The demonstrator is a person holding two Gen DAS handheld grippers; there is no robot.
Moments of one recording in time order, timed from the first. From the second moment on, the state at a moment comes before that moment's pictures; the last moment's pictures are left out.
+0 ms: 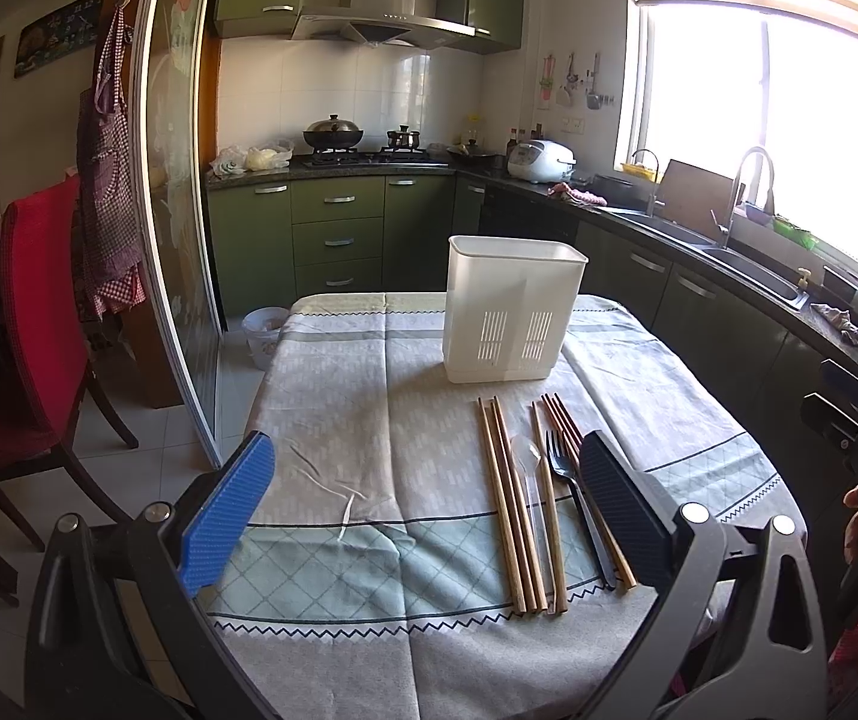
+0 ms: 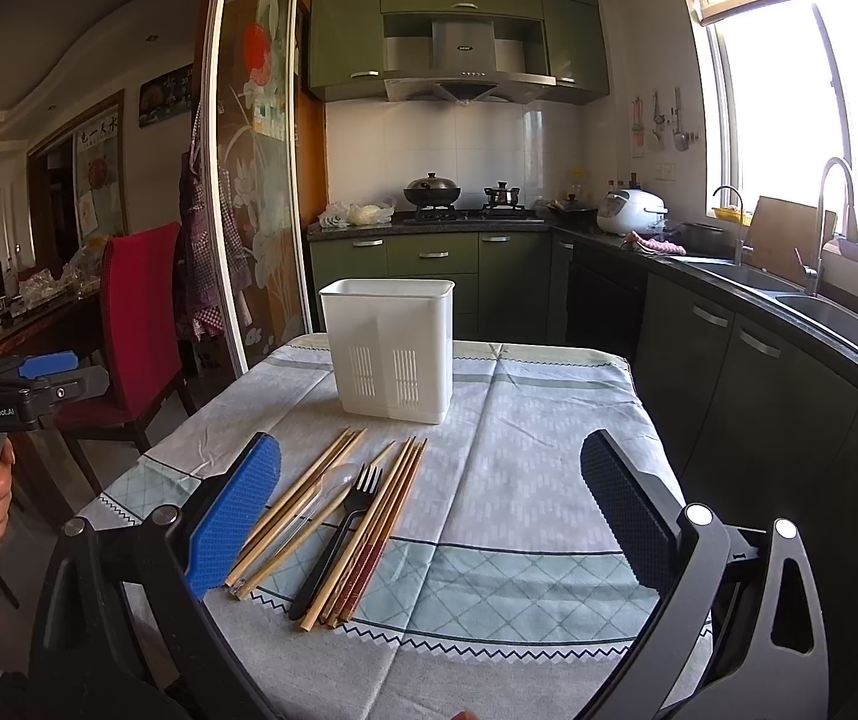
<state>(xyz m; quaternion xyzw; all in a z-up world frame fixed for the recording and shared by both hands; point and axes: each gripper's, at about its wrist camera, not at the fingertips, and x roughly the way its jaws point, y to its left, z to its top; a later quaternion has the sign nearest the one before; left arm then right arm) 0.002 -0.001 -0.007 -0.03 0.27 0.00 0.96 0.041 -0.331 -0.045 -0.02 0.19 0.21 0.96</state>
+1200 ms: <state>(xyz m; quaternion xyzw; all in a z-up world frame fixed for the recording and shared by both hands) 0.019 0.002 -0.015 -0.04 0.31 -0.01 0.95 0.061 -0.327 -0.047 -0.03 0.23 0.22 0.95</state>
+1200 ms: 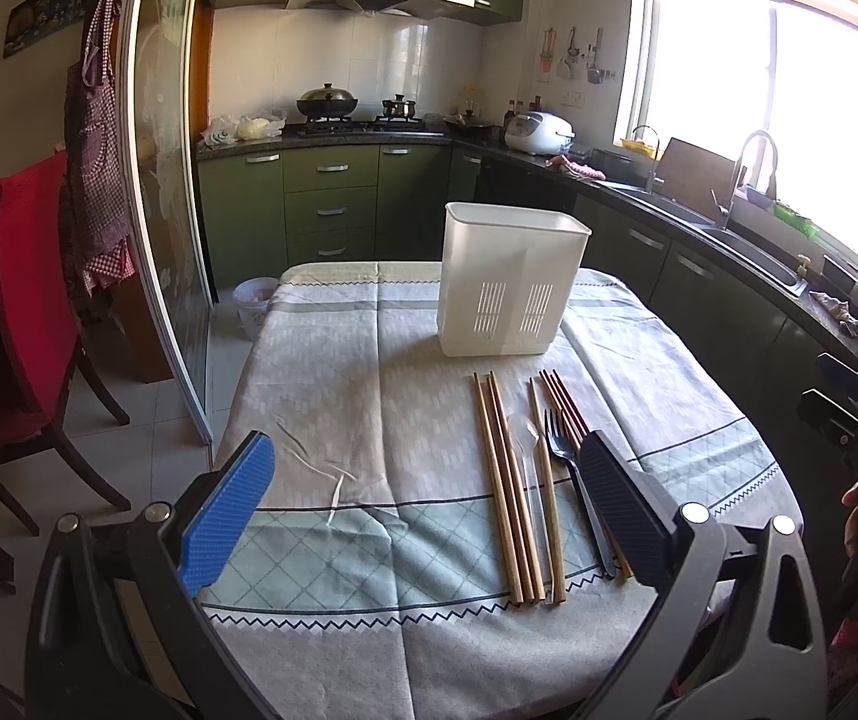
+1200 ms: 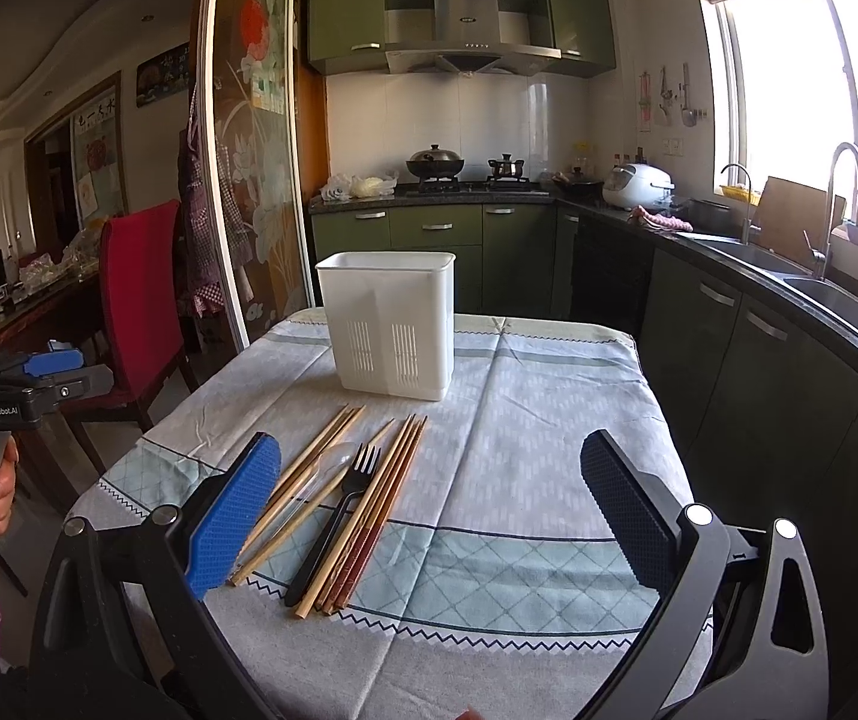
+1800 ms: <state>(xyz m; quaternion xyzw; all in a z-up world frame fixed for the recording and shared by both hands) 0.151 -0.053 -0.077 -0.06 0.55 -0.11 0.82 0.137 -0.345 -0.072 0.00 0.41 0.21 0.89</state>
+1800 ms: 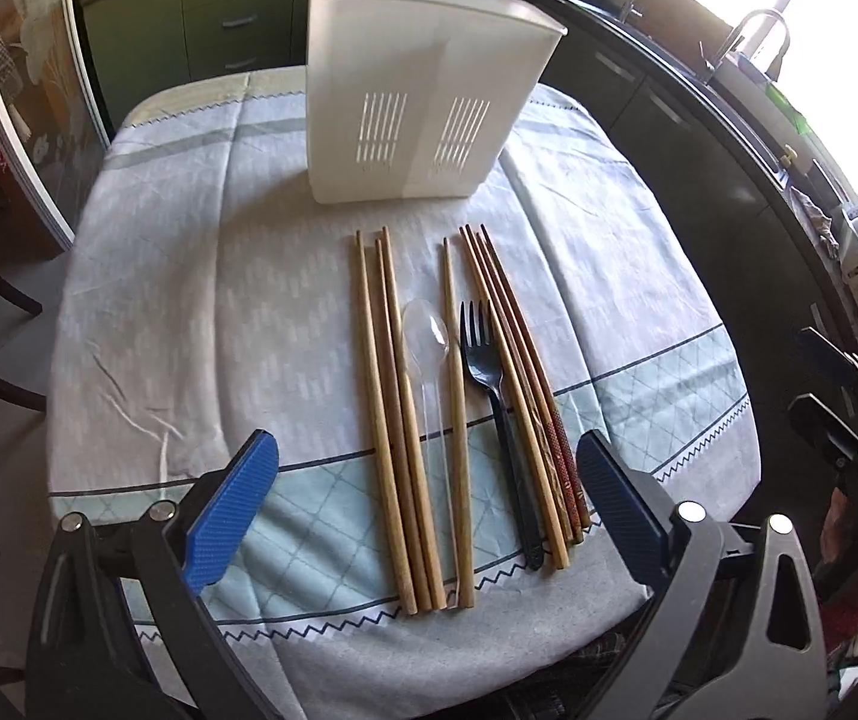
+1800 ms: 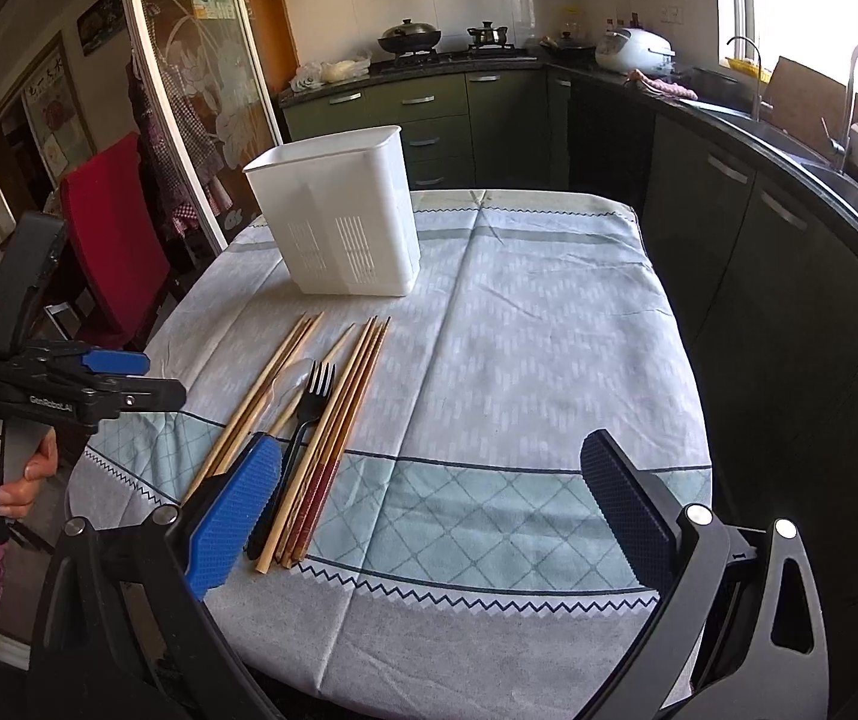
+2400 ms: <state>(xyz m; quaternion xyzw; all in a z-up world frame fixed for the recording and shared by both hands) 0.206 -0.086 -0.127 -0.03 0.62 -0.09 0.78 0.141 -0.351 -0.083 0.00 0.41 0.21 0.89</state>
